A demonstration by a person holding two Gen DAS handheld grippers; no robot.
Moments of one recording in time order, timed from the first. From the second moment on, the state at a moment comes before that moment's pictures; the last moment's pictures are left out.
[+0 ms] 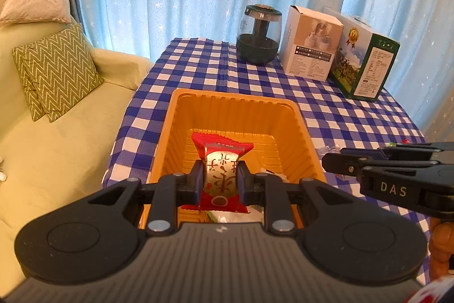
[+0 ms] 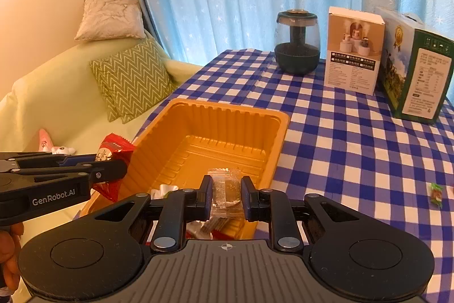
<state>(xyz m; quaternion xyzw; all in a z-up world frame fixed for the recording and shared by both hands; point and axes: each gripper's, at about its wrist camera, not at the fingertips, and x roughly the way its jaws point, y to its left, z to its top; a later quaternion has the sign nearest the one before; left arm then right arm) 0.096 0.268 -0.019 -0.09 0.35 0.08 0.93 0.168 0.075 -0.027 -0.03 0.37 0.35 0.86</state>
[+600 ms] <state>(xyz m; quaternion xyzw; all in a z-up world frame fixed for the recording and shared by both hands) 0.126 0.279 -0.036 -0.07 0.37 0.07 0.92 0.184 0.087 -0.041 -0.01 0.38 0.34 0.86</state>
